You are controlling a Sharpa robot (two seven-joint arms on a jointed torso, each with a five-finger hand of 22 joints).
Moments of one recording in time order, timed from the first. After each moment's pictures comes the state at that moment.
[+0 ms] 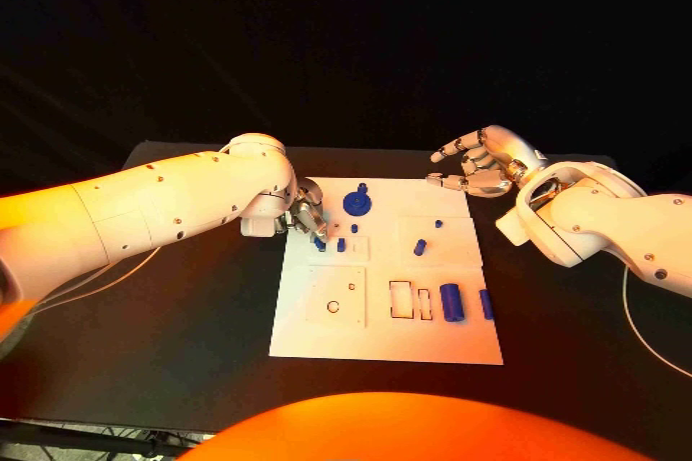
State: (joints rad) left arm 1.28 -0.57 -0.08 1.26 -1.07 0.42 -0.55; left_hand 1.05 -0.13 0.86 0.09 0.11 0.82 0.08 0.73 0.93 1.29 -0.02 1.22 0.88 1.47 -0.07 1.55 1.31 0.08 1.37 0.03 1.38 1.30; right arm 1.29 -0.91 -0.15 1.59 -0.94 -0.51 -0.02; right_hand 1.39 -0.15 0.12 0.28 0.30 0.89 0.18 0.13 0.28 1.39 0.09 1.36 1.31 1.47 0.02 1.54 1.31 0.05 1.44 0.12 1.28 1.31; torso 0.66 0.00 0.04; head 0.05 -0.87
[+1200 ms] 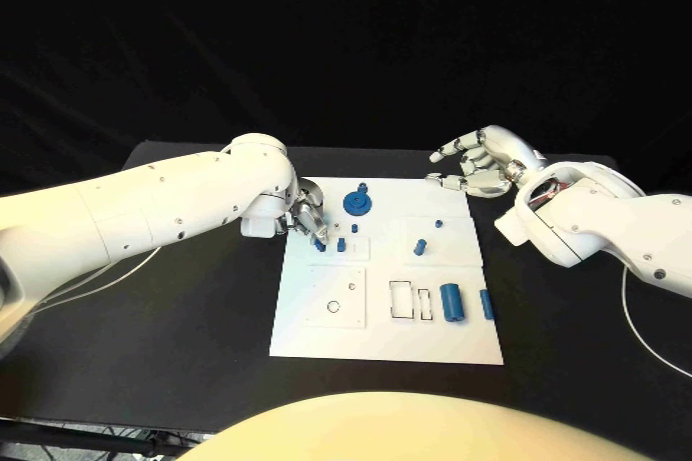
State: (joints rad) left arm 1.28 -0.57 -0.08 1.26 -1.07 0.44 -0.55; left_hand 1.05 -0.13 0.86 0.09 0.11 0.82 0.08 0.73 0.93 1.29 -0.02 1.21 0.87 1.47 -0.07 1.55 1.31 0.08 1.37 0.03 1.38 1.30; right arm 1.29 -0.90 -0.15 1.59 -0.94 -0.51 -0.02; right_hand 1.39 -0.15 0.12 0.28 0.30 0.89 0.18 0.13 0.28 1.39 0.09 1.36 1.31 1.47 0.02 1.54 1.31 0.05 1.44 0.12 1.28 1.31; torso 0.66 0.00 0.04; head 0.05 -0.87
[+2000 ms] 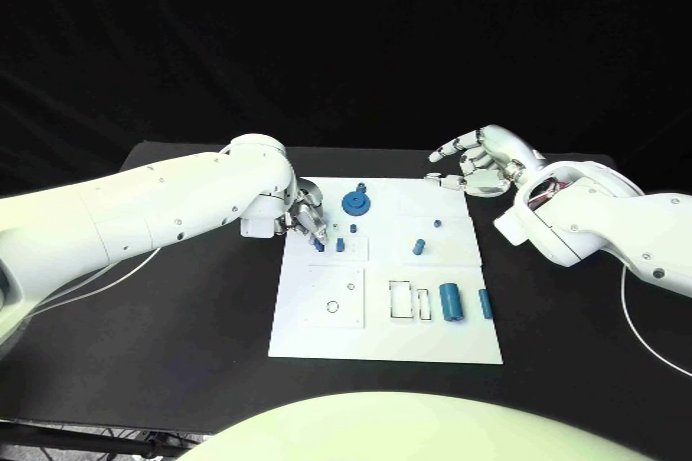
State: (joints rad) left arm 1.28 -0.57 -0.08 1.25 -1.07 0.44 -0.55; left_hand 1.05 -0.13 0.86 0.09 0.11 0.83 0.08 0.73 0.94 1.29 -0.02 1.21 0.87 1.47 -0.07 1.55 1.31 0.08 1.37 0.03 1.38 1.30; right arm 1.29 -0.91 -0.15 1.59 -0.94 -0.51 -0.02; right_hand 1.39 -0.15 0.12 0.28 0.30 0.89 0.18 0.13 0.28 1.39 0.09 1.36 1.31 1.47 0.02 1.54 1.31 0.05 1.44 0.12 1.28 1.31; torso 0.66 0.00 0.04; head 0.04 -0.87
